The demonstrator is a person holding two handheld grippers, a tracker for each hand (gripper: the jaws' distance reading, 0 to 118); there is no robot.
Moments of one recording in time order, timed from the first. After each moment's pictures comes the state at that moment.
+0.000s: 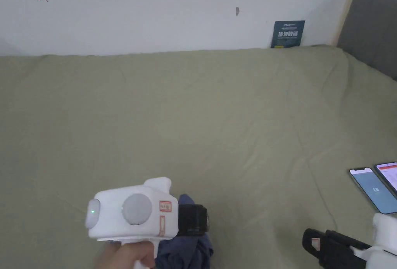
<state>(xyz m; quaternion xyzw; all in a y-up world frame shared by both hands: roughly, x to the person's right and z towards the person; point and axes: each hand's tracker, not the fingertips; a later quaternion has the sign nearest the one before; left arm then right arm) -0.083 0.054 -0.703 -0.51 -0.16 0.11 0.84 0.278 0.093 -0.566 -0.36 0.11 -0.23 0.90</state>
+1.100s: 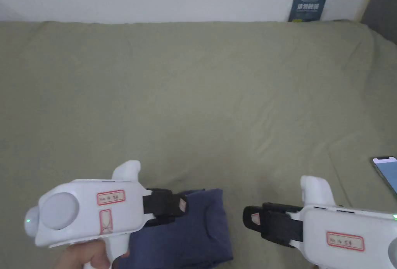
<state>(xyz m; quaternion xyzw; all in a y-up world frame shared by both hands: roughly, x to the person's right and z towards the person) -0.173 0.054 -0.687 -0.47 -0.24 0.28 0.80 0.190 0.057 -0.674 -0.44 0.31 -0.20 0.82</state>
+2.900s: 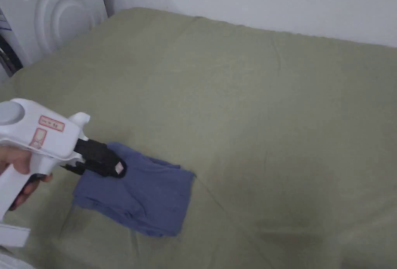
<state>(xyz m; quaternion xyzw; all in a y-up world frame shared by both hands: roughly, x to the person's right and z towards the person) -0.590 0.051 -0.732 -0.54 -0.08 0.28 0.79 0.150 -0.015 -0.754 -0.46 0.40 -0.37 0.71</state>
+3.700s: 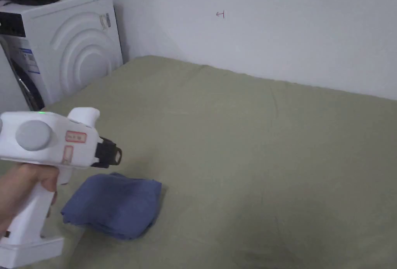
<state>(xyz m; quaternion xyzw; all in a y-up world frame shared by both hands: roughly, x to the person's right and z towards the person) -0.445 0.160 -0.676 -0.37 0.05 0.12 0.92 0.153 0.071 -0.740 -0.37 0.27 -0.20 0.87</state>
